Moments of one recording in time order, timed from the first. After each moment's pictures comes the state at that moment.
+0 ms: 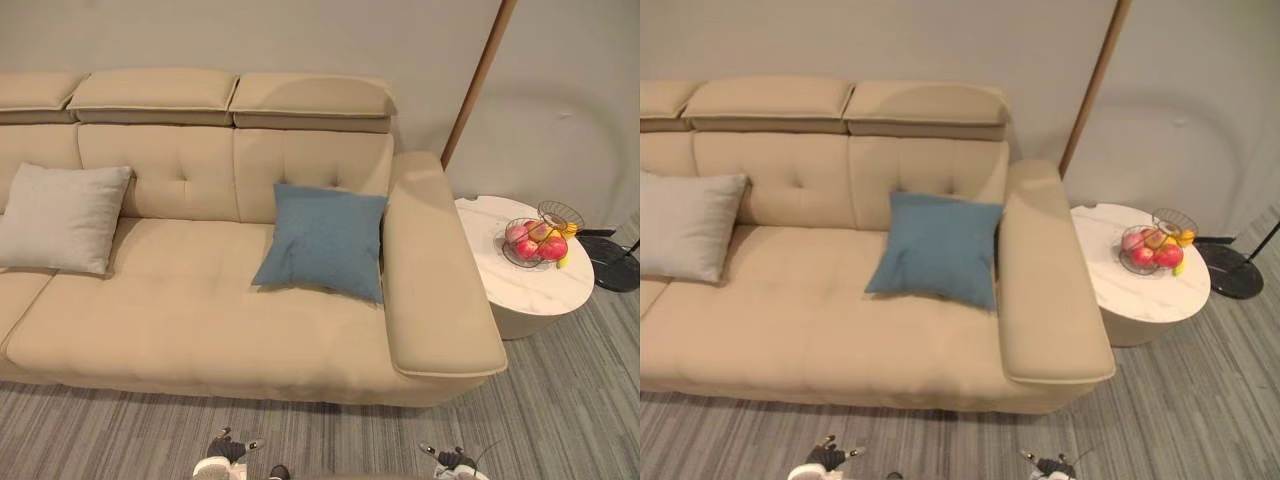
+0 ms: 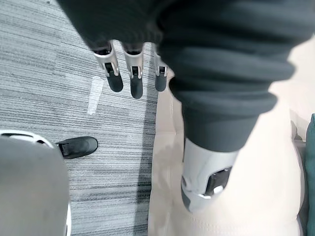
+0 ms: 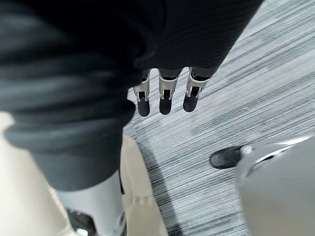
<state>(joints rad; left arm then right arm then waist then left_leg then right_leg) 0.04 0.10 0.15 1.14 0.04 -0.08 0.08 0.03 -0.04 -0.41 1.16 0.04 -0.02 -0.18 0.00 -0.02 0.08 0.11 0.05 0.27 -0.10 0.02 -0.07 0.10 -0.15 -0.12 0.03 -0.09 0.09</state>
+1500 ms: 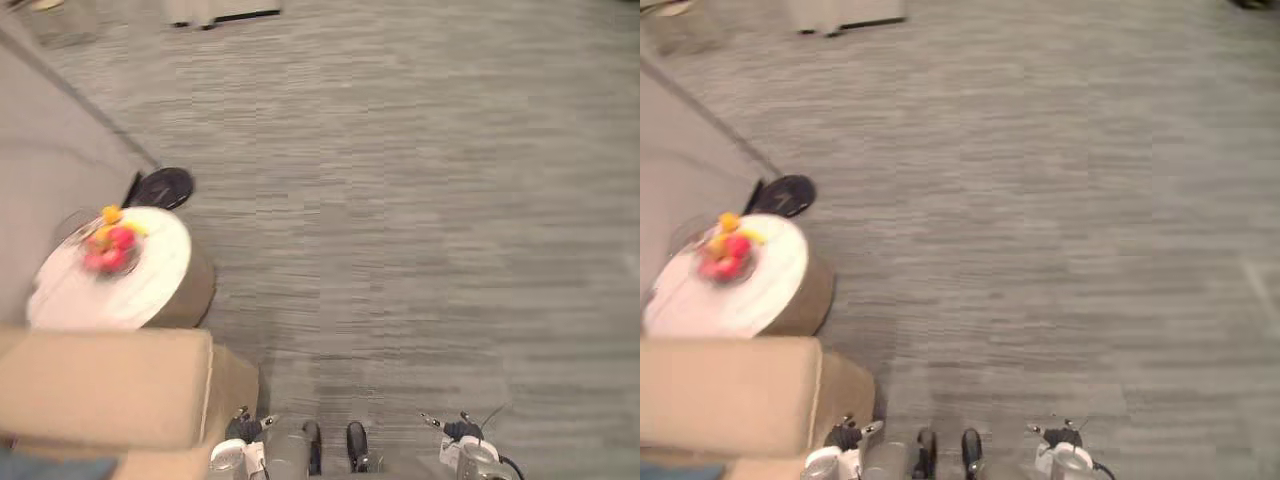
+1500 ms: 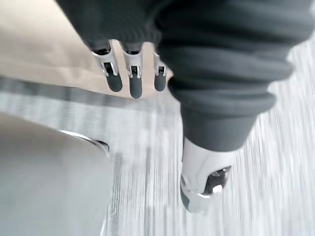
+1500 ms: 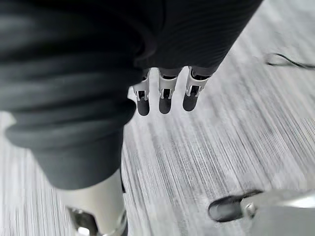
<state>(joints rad) 0.01 0.01 0.22 1.07 0.00 -0.10 0.07 -0.09 -0.10 -0.34 1.13 0.00 -0.03 -0.18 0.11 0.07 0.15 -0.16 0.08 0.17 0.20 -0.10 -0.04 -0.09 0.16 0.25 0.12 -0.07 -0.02</state>
